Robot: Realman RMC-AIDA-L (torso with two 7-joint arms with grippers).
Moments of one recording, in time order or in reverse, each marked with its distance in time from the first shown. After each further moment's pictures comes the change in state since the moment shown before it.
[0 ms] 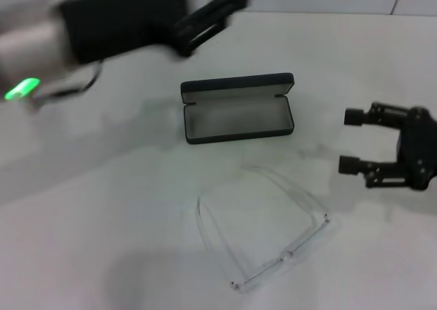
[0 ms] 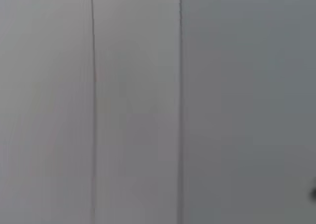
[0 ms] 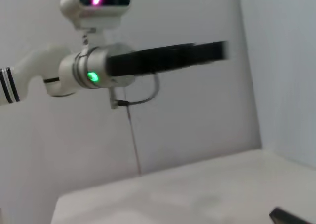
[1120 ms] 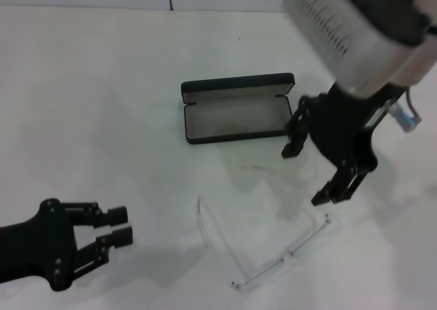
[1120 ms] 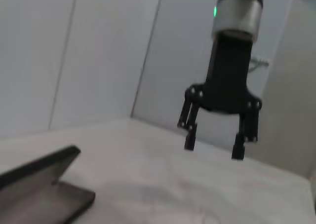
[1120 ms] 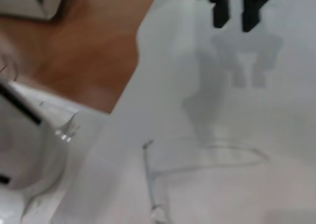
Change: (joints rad) left arm 0.087 0.050 -0.445 -0.659 0.321 0.601 0.412; right arm 0.657 0.036 -0.440 -0.581 -0.744 -0.266 0.606
